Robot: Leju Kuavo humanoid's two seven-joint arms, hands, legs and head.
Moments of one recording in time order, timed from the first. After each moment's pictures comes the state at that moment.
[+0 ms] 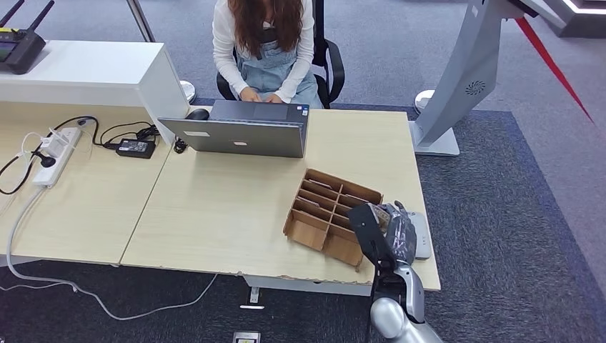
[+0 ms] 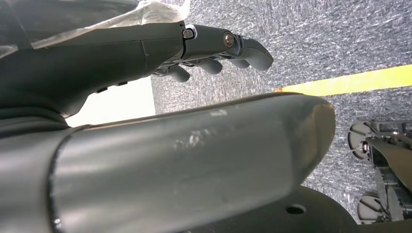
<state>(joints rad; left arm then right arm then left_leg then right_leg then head) -0.13 0.04 -1.07 -0.19 0.80 0.20 0.32 -0.28 -0.01 0.60 -1.16 0.65 -0.60 0.36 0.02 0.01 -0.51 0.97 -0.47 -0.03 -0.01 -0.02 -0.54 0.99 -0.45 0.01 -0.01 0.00</state>
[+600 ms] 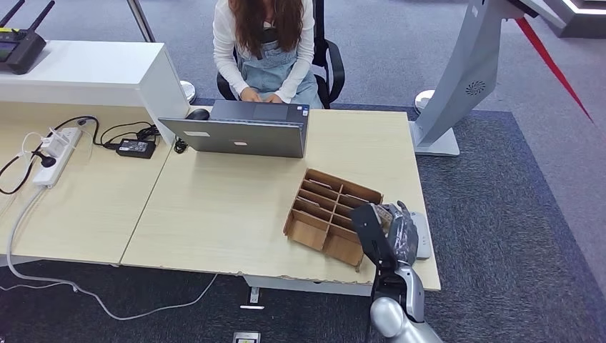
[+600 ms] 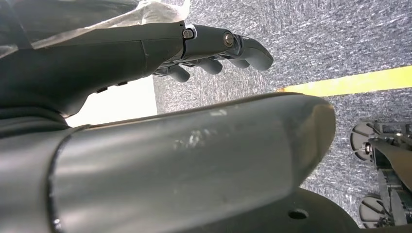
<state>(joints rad) -0.13 0.04 -1.07 -0.19 0.81 0.20 0.33 -0.28 -0.01 0.60 -1.13 0.64 -0.65 0.34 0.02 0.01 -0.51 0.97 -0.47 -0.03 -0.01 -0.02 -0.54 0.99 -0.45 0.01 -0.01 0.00</state>
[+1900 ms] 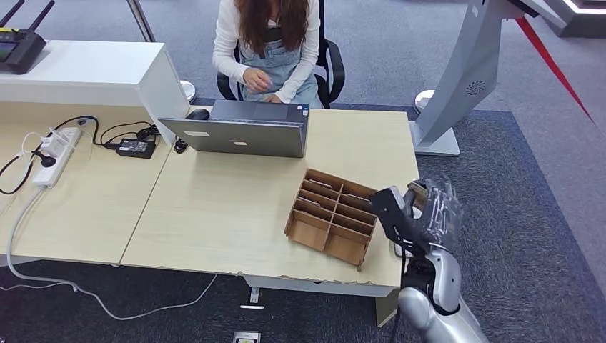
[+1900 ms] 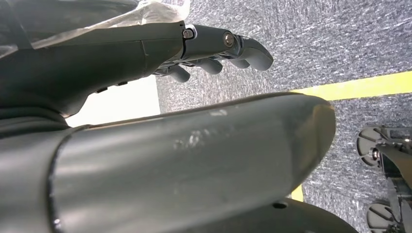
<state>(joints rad) -0.13 0.06 -1.07 -0.19 0.79 0.18 0.34 -0.32 -0.15 0.54 -1.33 0.96 -0.56 0.51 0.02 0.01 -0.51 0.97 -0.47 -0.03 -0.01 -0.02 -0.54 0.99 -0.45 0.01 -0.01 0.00</state>
